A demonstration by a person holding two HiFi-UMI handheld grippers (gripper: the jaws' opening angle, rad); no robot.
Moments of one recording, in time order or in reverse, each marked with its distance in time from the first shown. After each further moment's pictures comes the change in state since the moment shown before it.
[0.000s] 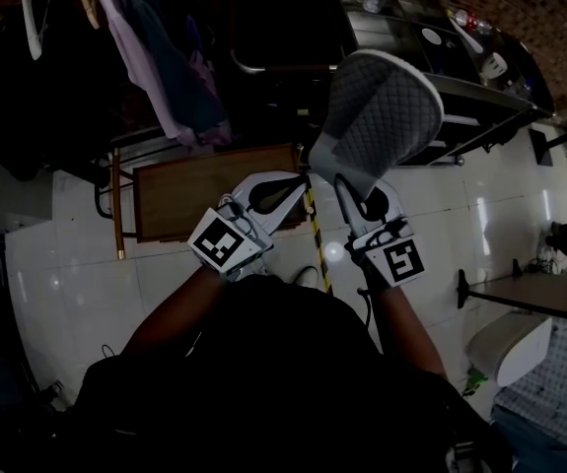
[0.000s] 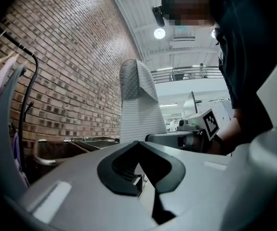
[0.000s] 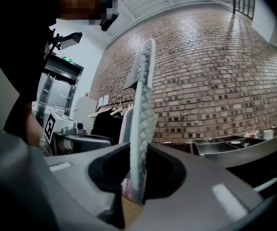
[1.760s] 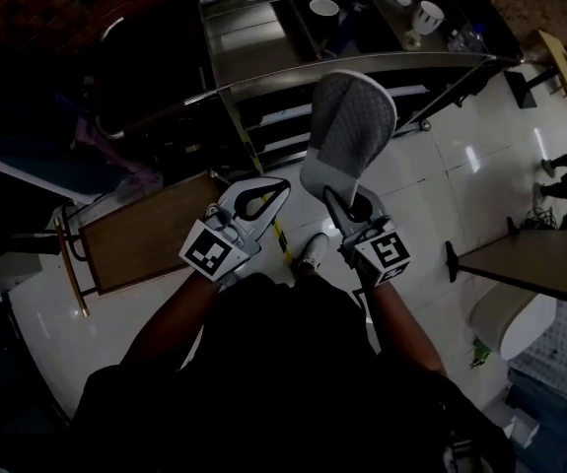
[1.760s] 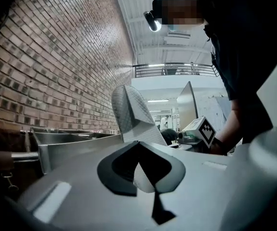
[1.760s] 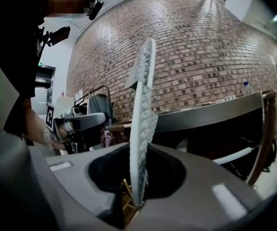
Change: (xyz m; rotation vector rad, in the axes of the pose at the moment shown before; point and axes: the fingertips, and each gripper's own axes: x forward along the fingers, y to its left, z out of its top) left arm 0.261 -0.041 -0.078 0.004 0.055 -0.135; right arm -0.112 -0.258 -0.141 0.202 0.163 -0.129
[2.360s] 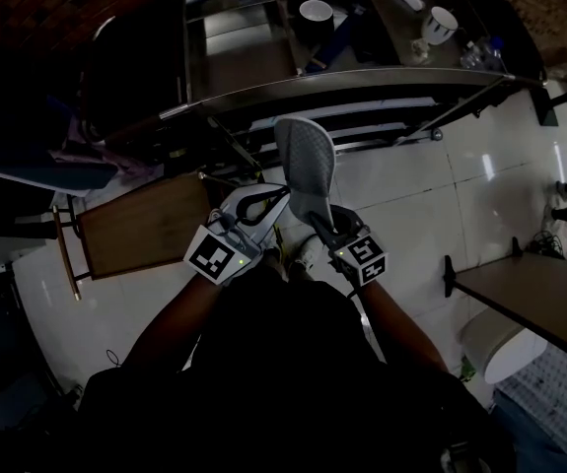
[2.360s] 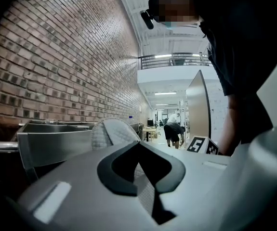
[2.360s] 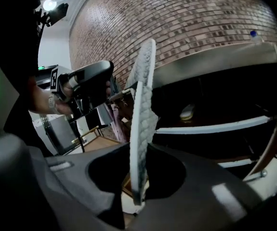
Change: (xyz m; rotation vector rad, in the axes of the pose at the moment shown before) left arm 0.087 0.009 -0.033 -0.012 0.096 0.087; right arm 0.008 -0.063 -0.122 0.078 0.306 0.204
